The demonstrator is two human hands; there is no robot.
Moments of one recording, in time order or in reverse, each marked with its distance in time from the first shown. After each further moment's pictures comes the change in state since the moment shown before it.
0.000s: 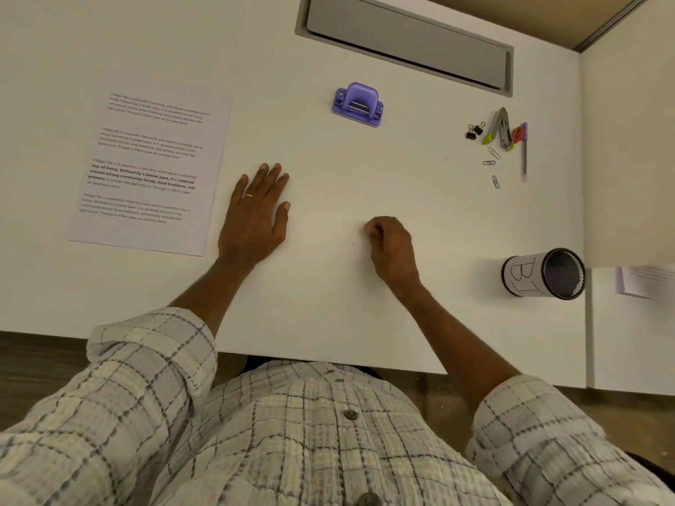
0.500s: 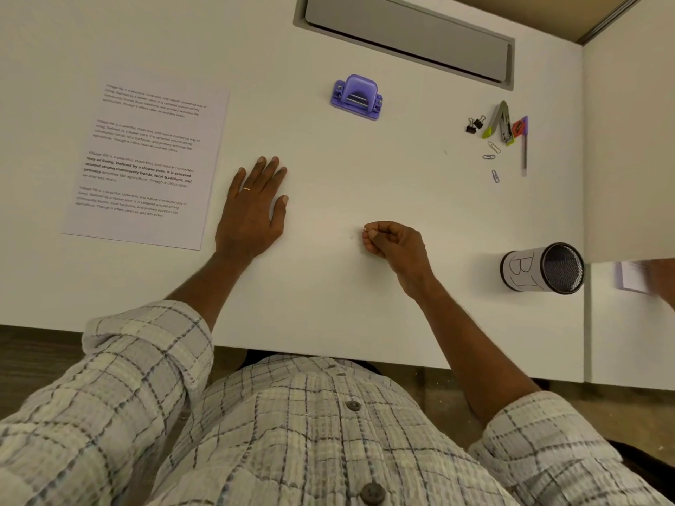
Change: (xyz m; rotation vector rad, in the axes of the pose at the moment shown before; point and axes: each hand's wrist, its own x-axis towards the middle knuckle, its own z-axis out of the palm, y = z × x) left_hand 0.000 0.001 -0.001 0.003 -0.021 -0.004; right_hand -0.011 -0.003 -0.026 0.753 -0.188 0.461
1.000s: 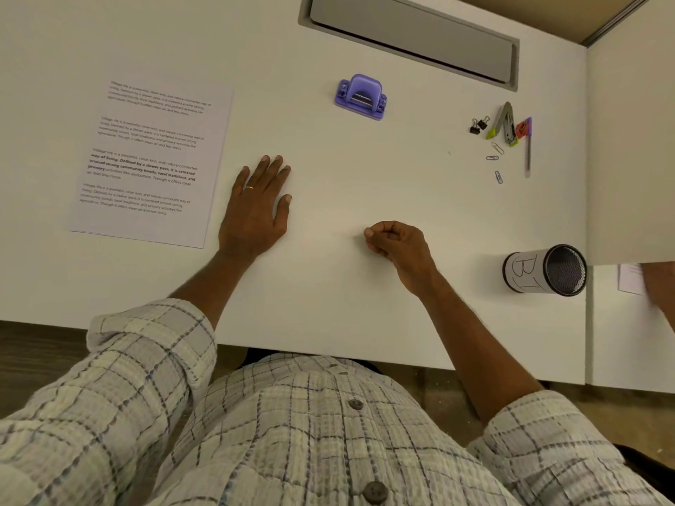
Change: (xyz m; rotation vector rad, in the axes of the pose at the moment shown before) left_hand 0.001 0.001 -0.001 0.004 -0.017 -0.012; right_hand 0.002 -0.004 -0.002 0.011 -0.070 0.030
